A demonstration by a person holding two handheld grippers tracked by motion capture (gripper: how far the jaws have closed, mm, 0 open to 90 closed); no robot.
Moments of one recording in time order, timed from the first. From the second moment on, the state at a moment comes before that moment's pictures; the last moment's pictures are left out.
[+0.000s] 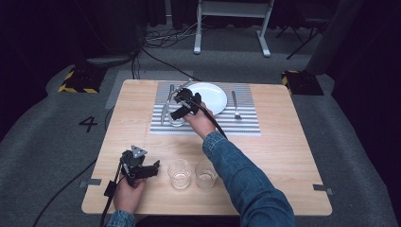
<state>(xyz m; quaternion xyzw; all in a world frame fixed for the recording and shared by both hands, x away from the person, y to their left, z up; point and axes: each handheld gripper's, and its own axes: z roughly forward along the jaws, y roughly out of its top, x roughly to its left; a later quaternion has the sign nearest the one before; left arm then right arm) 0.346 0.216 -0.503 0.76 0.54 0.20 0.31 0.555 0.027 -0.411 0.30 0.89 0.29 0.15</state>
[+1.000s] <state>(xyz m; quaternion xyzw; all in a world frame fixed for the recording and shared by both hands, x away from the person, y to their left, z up) 0.347 0.216 -0.503 0.76 0.54 0.20 0.31 0.493 -0.053 -0.324 0.27 0.89 0.34 0.15</state>
